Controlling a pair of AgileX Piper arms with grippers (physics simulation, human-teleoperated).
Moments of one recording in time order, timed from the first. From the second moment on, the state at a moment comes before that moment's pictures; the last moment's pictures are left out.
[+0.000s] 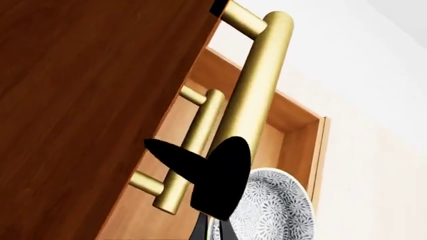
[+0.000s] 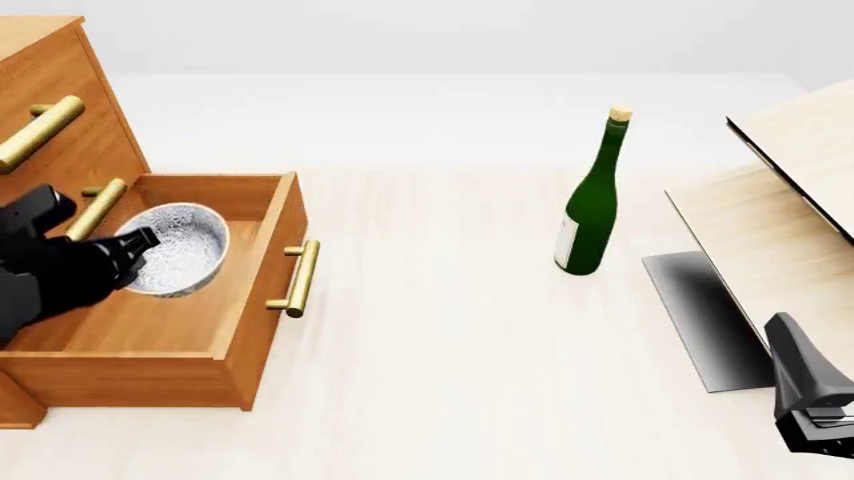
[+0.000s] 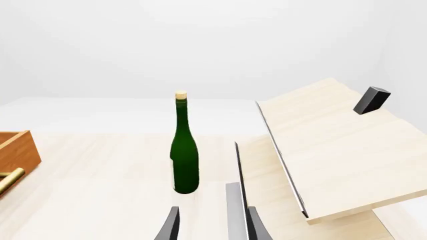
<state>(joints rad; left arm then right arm) 0.11 1.32 -0.52 -0.08 -0.49 0.01 0.04 0.00 -0.02 -0.01</state>
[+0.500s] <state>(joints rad) 0.12 1.39 -0.48 -0.17 -0.50 0.01 0.04 0.00 -0.02 -0.01</state>
